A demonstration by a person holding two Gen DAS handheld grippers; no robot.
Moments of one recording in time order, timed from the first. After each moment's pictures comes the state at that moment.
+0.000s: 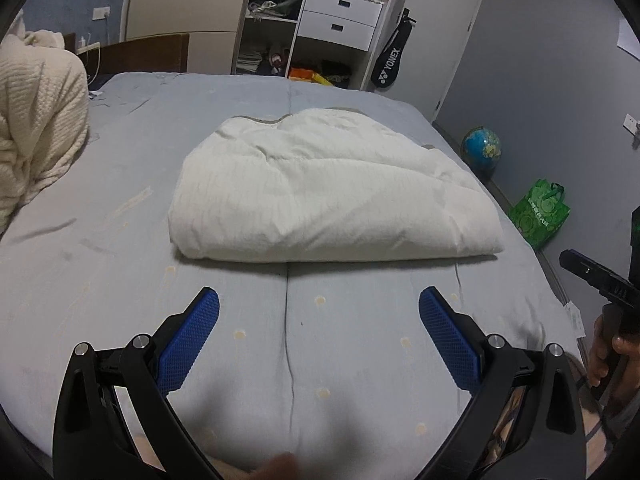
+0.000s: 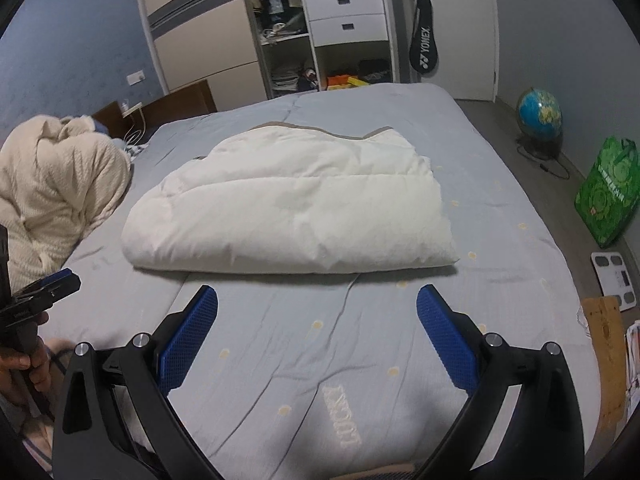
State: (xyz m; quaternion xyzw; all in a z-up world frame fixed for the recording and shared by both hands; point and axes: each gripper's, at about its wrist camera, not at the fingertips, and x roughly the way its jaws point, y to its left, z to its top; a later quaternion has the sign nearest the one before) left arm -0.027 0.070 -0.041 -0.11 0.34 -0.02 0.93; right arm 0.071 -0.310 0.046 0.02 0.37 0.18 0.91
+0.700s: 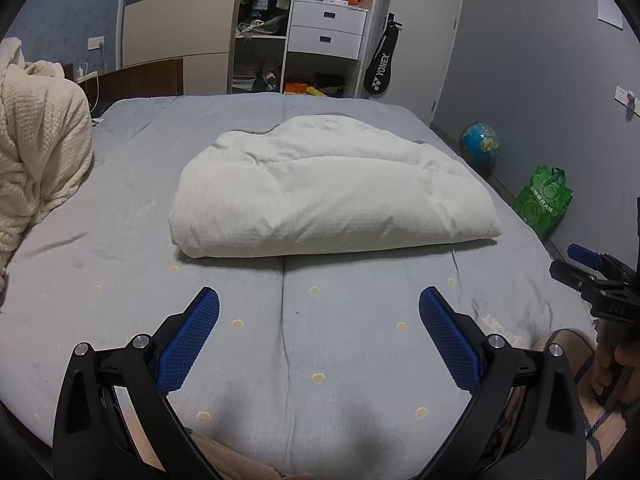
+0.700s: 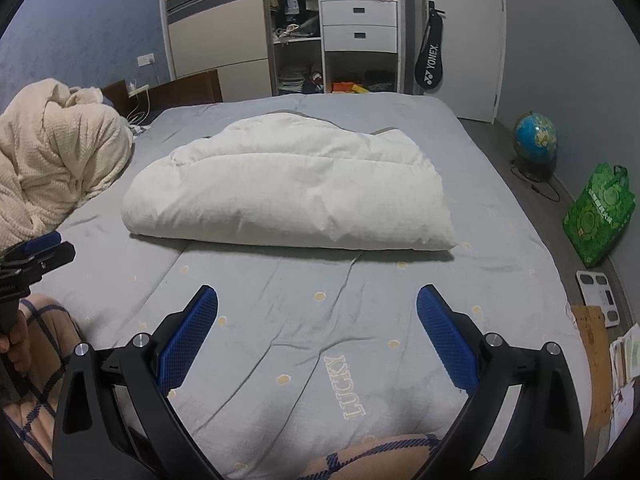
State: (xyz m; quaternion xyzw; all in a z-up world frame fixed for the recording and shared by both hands) left arm -0.050 0.045 -0.044 -0.07 0.32 -0.01 0.95; right arm 0.031 -0.297 0.028 -0.03 0.35 0.17 0.92
